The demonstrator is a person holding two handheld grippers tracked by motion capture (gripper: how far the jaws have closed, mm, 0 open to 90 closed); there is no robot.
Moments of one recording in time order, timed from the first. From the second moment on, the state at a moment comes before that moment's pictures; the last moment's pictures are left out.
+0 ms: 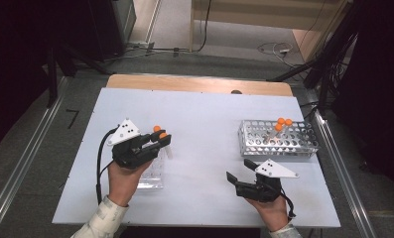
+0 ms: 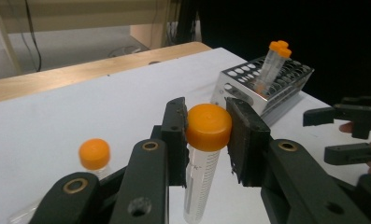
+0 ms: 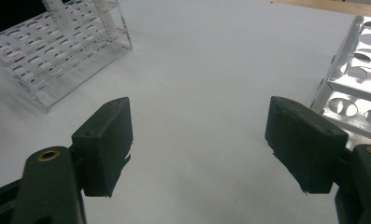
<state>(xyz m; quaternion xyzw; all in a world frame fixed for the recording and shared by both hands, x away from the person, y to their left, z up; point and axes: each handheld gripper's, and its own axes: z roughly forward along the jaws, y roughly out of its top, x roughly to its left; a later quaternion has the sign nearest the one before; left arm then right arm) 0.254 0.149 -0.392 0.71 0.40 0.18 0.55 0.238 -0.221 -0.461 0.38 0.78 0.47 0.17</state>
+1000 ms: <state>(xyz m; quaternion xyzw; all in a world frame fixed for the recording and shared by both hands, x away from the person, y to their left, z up) 0.279 0.172 -0.390 0.69 0.44 0.23 0.52 0.238 -0.221 -0.461 0.38 0.78 0.47 0.17</state>
